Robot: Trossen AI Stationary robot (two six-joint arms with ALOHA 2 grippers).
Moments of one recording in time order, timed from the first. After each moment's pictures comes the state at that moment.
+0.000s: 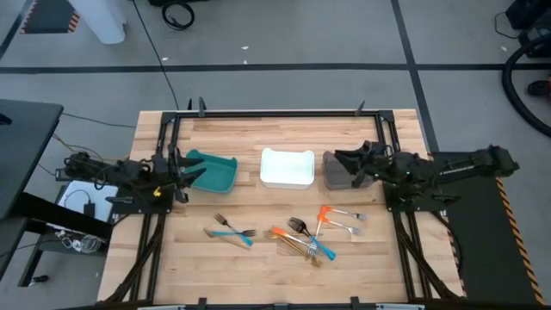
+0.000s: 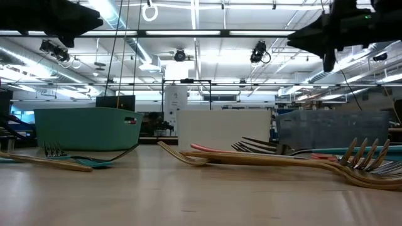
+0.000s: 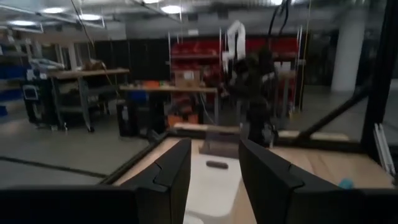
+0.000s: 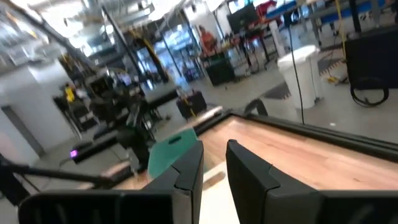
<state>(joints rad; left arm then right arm) -0.32 0.13 0.22 0.07 -0.62 0.08 0.08 0.58 0.22 0.42 0.48 0.39</state>
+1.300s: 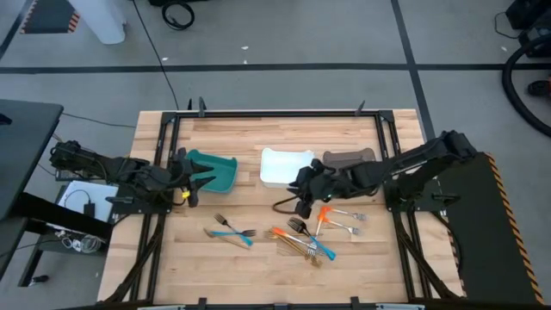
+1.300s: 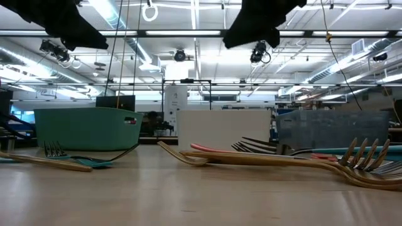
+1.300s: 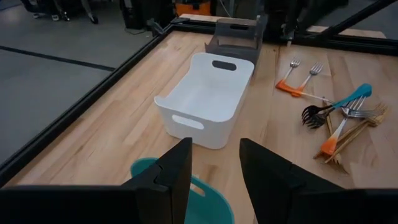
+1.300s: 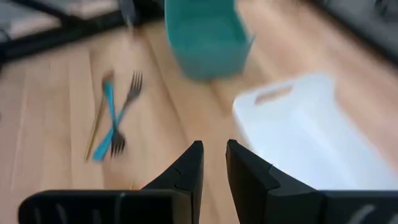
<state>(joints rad) -0.32 0.54 0.52 -0.43 -0.62 -0.28 0.24 1.48 1.09 -0.32 0.41 0.48</state>
